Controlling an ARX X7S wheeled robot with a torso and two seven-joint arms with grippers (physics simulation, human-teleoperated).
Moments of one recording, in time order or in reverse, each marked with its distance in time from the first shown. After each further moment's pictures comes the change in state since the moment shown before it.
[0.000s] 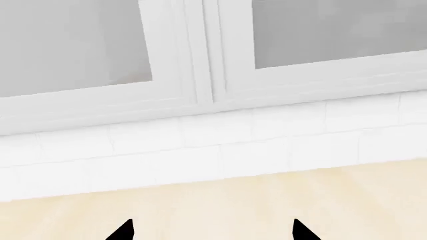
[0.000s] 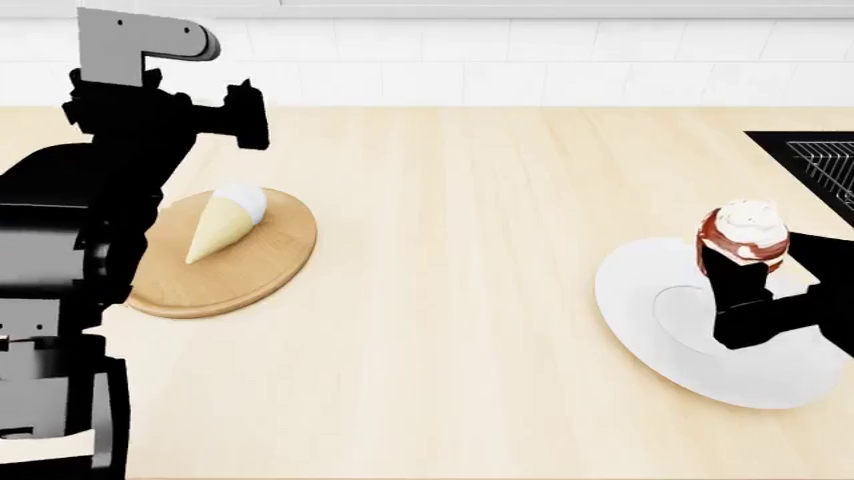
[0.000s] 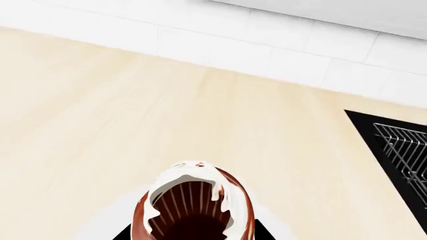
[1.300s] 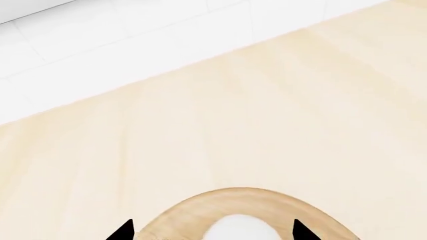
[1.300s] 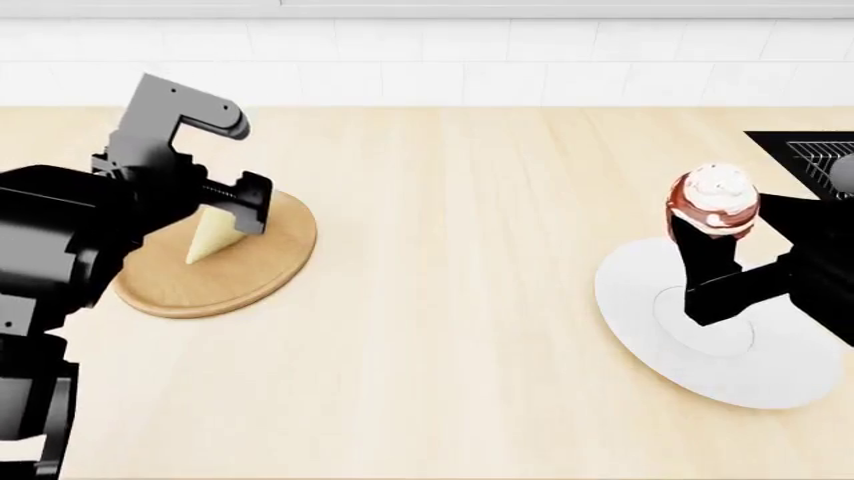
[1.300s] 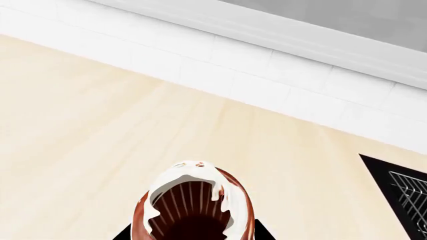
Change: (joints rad) left arm -0.044 -0.135 0.228 -0.005 -0.030 -0.320 0.225; right arm 0.167 -0.013 -0.148 -0.038 0.005 -0.019 0.027
